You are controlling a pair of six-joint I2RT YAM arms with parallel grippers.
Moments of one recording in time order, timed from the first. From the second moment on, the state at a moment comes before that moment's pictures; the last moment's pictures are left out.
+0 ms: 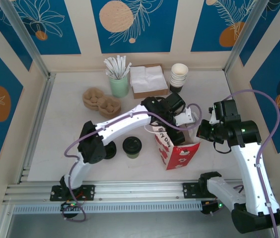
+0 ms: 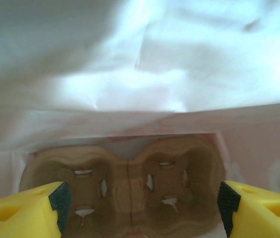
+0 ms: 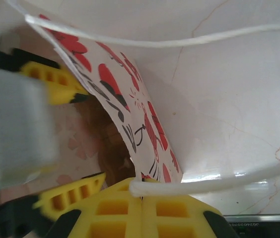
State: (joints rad) left arm -1.05 2.15 2.14 -1.01 0.36 0.28; right arm 0.14 0.91 1.23 -1.40 -0.11 0.46
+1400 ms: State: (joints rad) left arm -1.04 1.45 1.79 -0.87 -0.05 -0.08; right arm 0.12 0.89 1.39 -1.45 -0.20 0.55
